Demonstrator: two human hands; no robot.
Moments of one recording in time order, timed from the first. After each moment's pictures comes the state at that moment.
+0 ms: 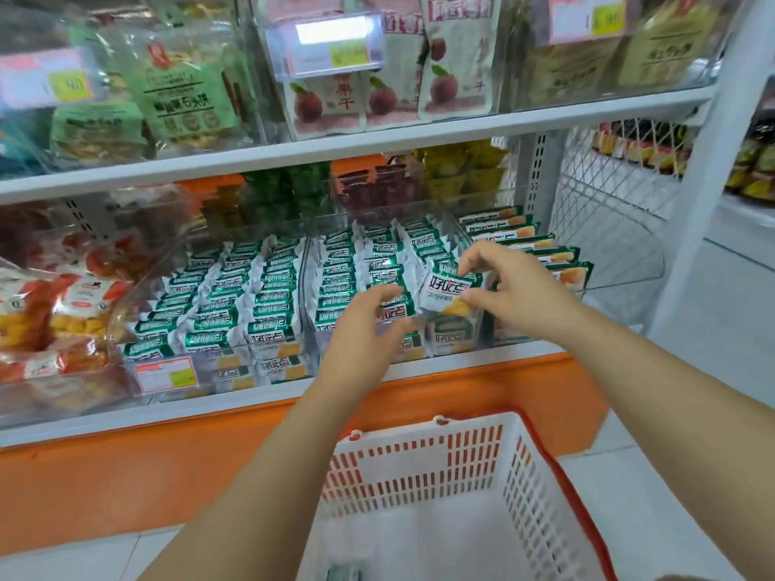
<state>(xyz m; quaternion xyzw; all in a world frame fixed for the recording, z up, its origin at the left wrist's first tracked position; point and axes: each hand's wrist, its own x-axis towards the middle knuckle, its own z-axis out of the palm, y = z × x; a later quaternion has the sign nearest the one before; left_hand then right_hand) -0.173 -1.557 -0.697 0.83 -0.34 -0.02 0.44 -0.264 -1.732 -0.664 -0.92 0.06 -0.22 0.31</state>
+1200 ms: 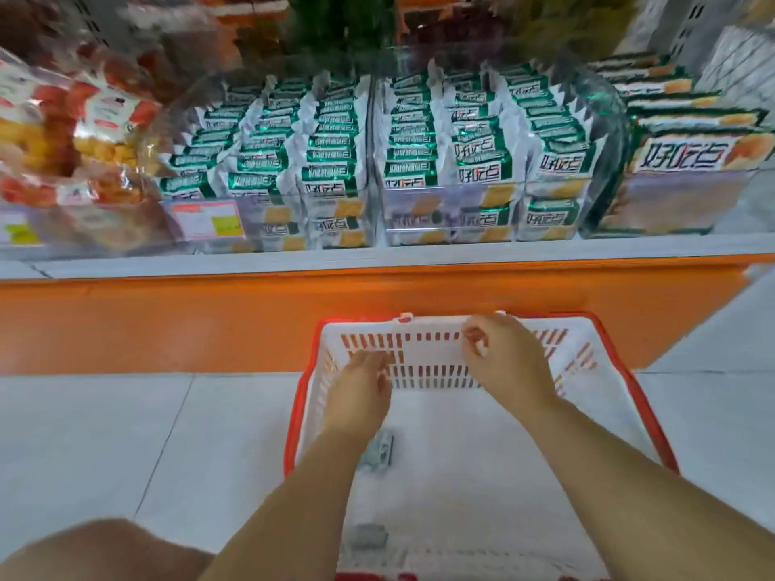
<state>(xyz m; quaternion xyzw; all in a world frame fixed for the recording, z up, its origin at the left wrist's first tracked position) -0.187 -1.448 -0.907 0.94 -0.20 -0.11 0.25 -0.254 -1.627 -0.873 -0.95 0.18 -0.12 0.24</state>
